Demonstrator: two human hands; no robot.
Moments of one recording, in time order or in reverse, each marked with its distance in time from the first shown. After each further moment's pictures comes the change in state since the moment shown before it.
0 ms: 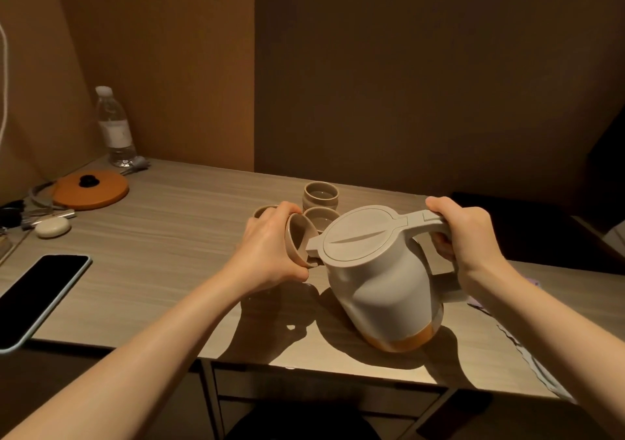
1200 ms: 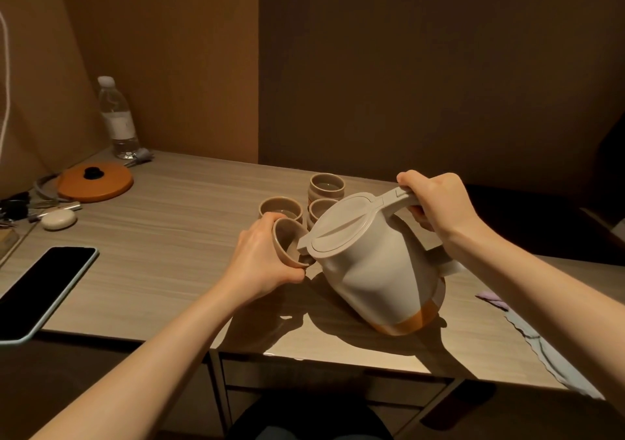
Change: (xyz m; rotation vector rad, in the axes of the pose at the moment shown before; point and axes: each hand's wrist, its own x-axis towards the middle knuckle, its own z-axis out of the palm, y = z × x) left_hand -0.016 -0.031 0.014 -0.131 0.091 -0.064; right_hand 0.017 -0.016 0.035 -0.248 -0.107 -0.086
